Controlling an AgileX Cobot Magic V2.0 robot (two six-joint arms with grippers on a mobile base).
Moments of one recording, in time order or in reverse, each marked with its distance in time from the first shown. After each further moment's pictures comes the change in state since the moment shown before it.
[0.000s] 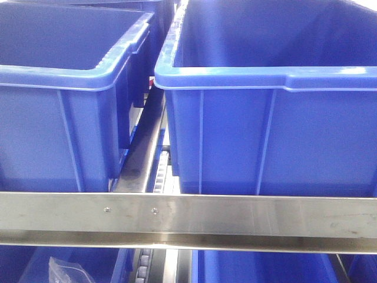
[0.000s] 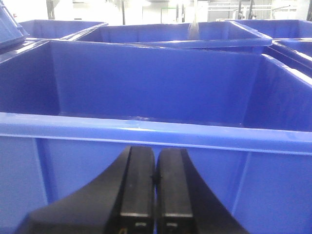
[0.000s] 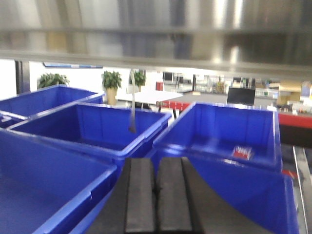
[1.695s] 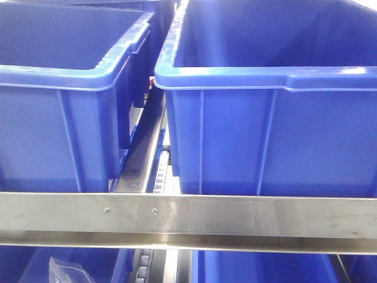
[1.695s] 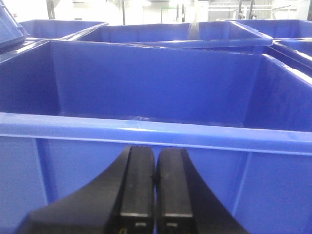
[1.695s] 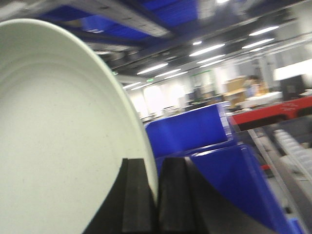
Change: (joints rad) left arm 0.000 0.000 0.000 0.000 0.000 0.000; right arm 0.000 0.265 0.411 -0.003 -0.883 0.360
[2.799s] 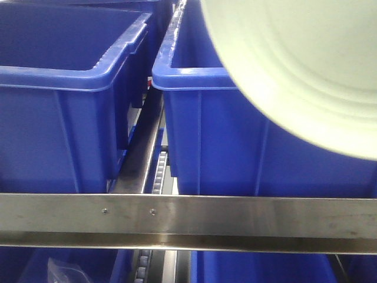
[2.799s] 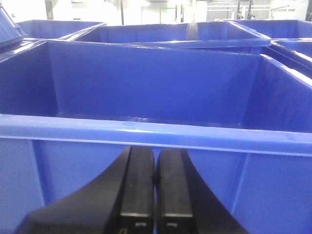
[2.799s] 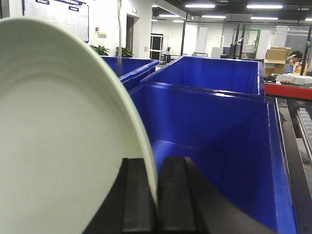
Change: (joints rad) left arm 0.000 0.000 0.000 0.000 0.000 0.000; right arm 0.000 -0.612 0.061 -0.517 0.837 0.131
